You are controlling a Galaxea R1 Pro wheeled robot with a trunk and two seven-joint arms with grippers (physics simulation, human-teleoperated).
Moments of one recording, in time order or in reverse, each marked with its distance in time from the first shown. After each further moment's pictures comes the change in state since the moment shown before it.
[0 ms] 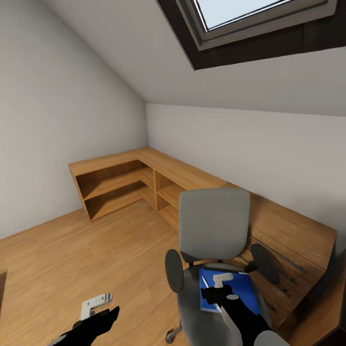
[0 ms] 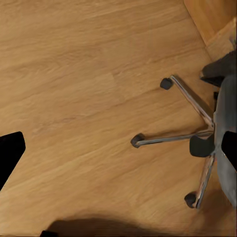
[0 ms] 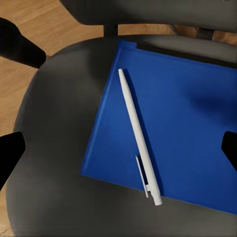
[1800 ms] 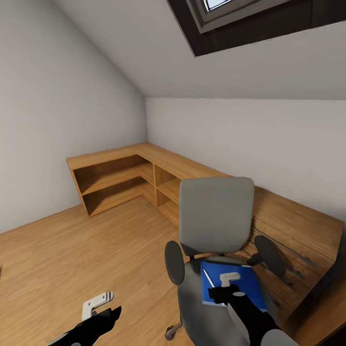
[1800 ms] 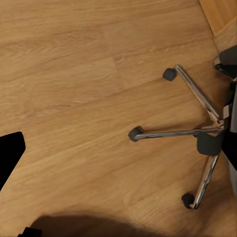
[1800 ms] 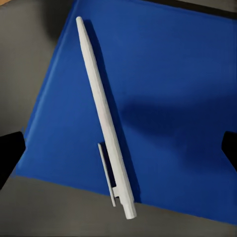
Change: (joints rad) left arm -0.001 -0.066 0.054 -0.023 -0.004 0.061 0.008; right arm 0.000 -0.046 -0.007 -0.031 -0.003 0.069 0.000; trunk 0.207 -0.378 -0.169
